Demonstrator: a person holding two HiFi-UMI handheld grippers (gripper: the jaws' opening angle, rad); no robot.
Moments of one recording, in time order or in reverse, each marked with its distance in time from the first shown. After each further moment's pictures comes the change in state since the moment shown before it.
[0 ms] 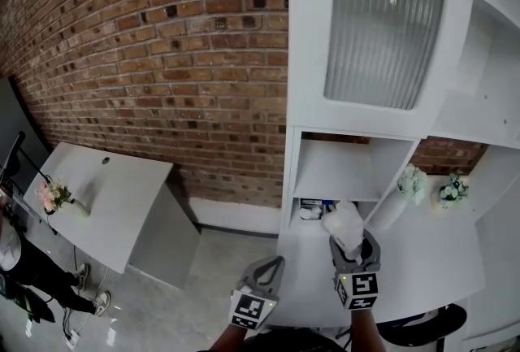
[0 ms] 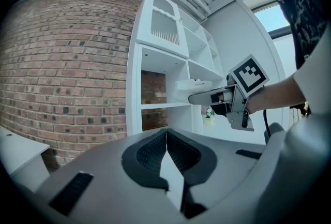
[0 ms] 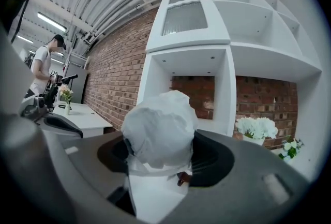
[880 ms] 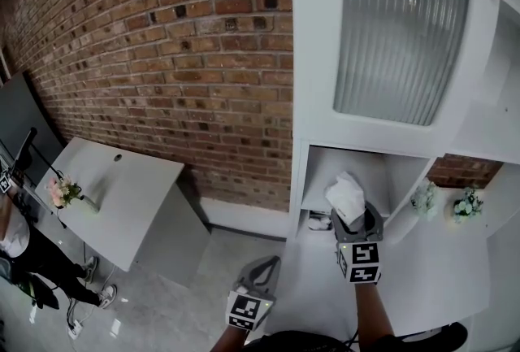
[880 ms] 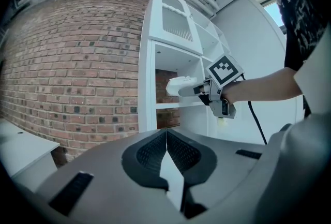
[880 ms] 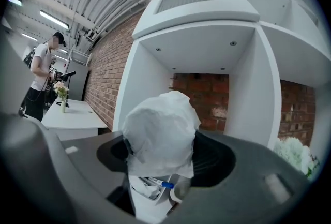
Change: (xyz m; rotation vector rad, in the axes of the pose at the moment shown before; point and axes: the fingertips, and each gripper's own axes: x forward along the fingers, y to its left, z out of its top) left arm 0.016 0.034 0.002 -0.025 0.005 0.116; right arm 0.100 -0.027 0.035 -0.053 0.015 0.043
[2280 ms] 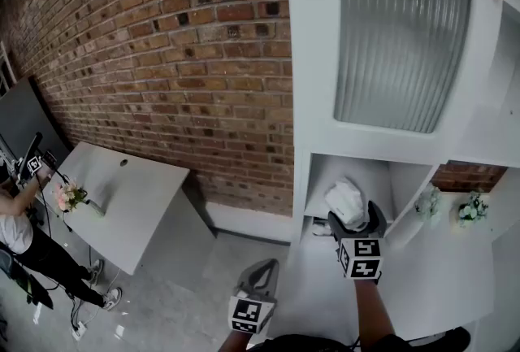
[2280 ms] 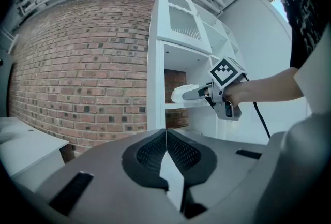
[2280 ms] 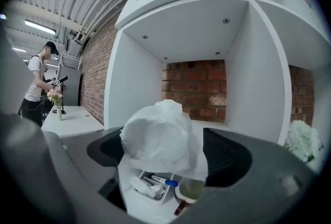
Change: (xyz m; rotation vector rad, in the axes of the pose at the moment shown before) left arm -0.002 0.018 0.001 -0.021 0.000 0.099; right arm 0.023 -0.008 -0.012 0.109 0.062 -0.016
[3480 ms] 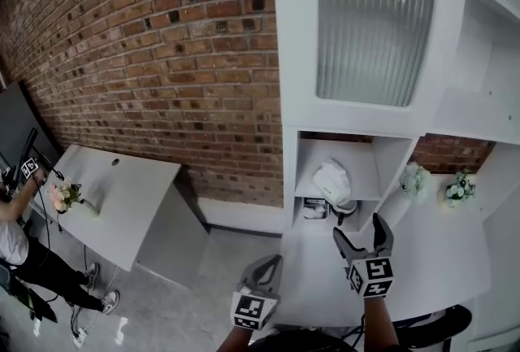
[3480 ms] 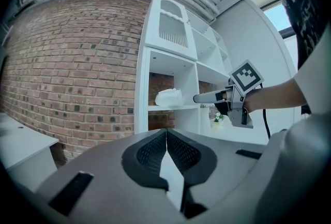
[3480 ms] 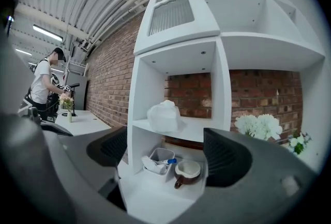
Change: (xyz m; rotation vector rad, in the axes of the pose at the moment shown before) left arm -0.030 -0.045 -0.001 -0.011 -0.027 -0.106; right arm -0.112 0.005 -0.025 0.010 -0.073 0.024
